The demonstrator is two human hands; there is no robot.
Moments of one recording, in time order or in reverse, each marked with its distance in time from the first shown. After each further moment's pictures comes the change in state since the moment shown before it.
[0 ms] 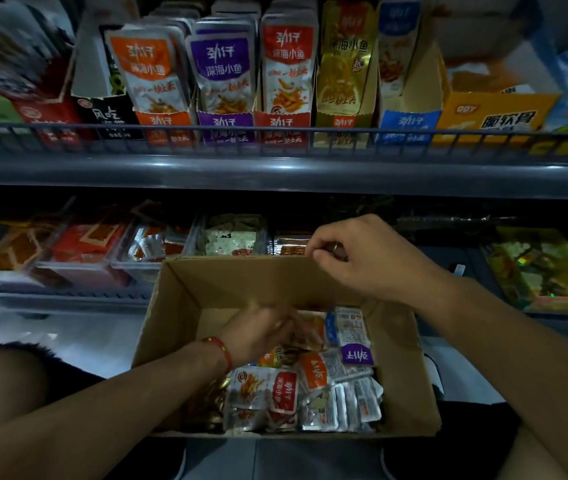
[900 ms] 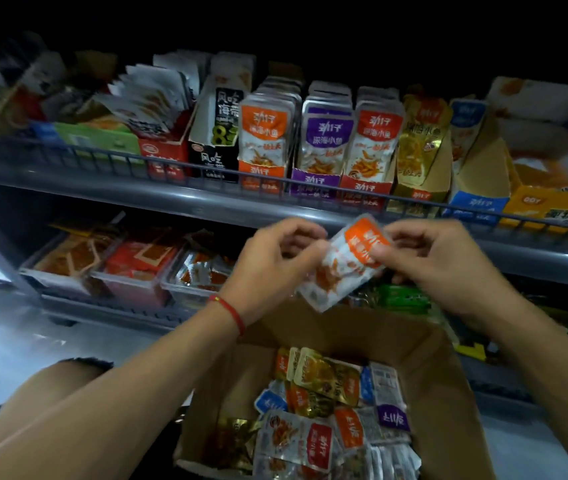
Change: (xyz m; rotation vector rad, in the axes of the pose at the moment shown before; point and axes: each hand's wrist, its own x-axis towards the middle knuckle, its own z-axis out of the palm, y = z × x) left_hand -0.023 0.050 -0.164 -0.628 0.610 -0.068; right_hand 0.032 -0.050 -0.040 0.496 0.191 0.105
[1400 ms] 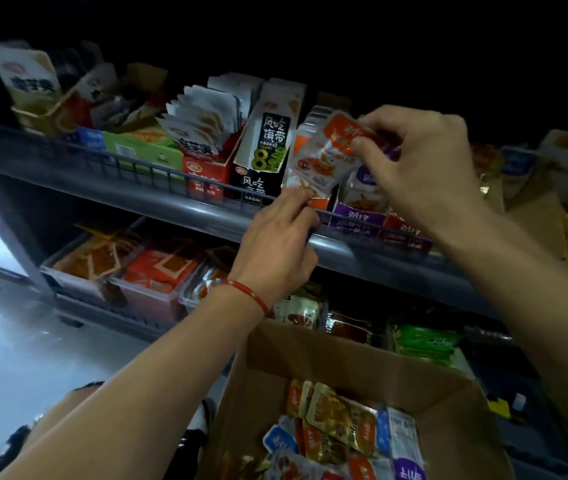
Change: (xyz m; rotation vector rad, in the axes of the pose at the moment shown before) left_hand 0.055 -0.017 -0.051 0.898 0.204 0.367; right_hand 0.121 -0.104 0.036 -0.609 0.408 -0.651
